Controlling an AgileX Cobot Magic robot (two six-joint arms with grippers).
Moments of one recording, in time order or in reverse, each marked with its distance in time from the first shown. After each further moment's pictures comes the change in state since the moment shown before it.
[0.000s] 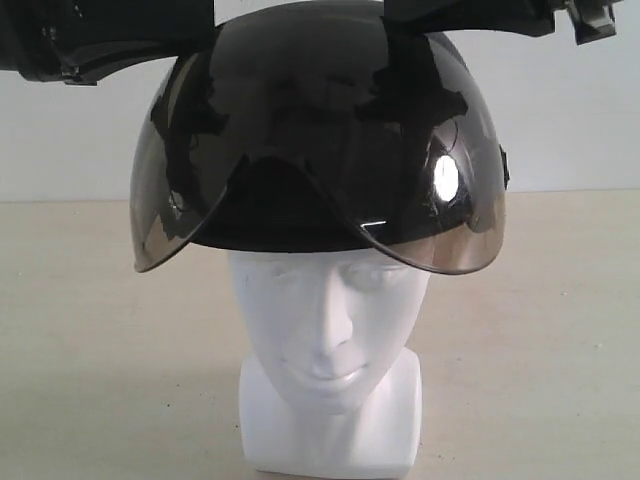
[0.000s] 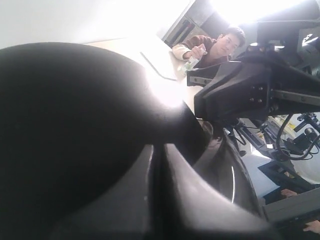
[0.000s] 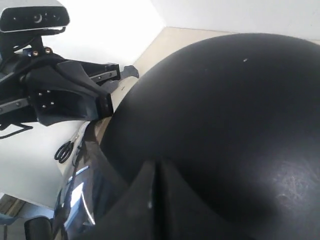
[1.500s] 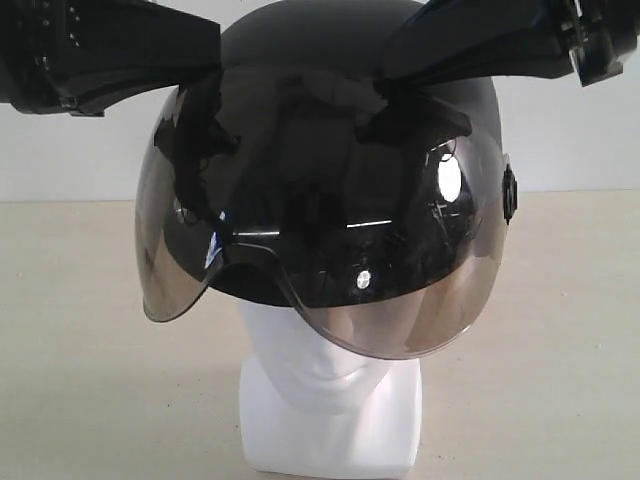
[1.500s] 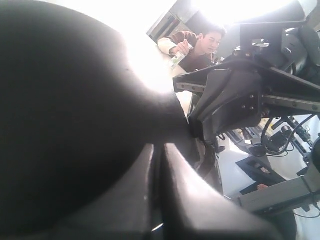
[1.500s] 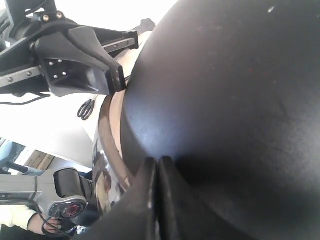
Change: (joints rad) left arm -0.027 -0.042 0.091 -0.029 -0.016 0.000; right arm 0.002 -0.003 -0.007 -0.022 0.164 0.060
